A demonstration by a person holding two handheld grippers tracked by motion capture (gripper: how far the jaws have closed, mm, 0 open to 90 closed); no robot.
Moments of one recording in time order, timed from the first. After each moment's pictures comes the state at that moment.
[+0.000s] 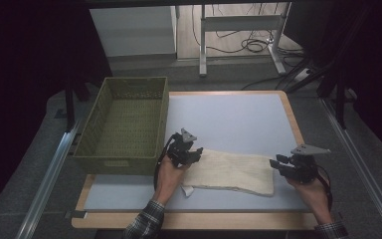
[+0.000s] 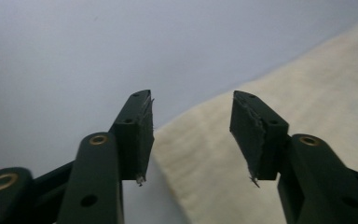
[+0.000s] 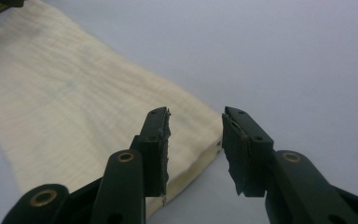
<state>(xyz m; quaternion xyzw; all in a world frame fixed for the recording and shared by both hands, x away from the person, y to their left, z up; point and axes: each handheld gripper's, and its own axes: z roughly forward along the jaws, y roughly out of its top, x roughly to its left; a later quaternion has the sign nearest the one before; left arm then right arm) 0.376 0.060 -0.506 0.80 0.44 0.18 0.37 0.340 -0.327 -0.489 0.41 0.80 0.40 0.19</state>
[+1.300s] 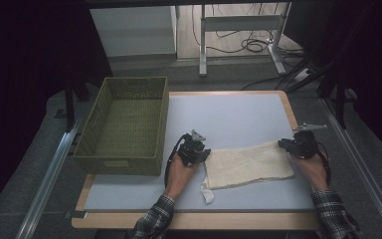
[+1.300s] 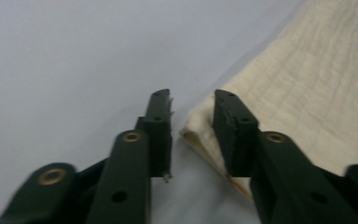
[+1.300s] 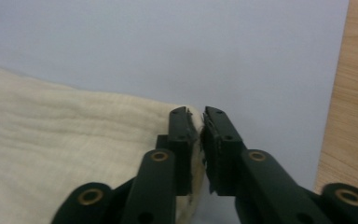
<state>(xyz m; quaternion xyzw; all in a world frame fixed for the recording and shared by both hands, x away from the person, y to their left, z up) 0.393 0.033 -0.530 0.82 0.40 0.13 0.38 0.423 -0.359 -0.499 0.46 0.79 0.35 0.19</state>
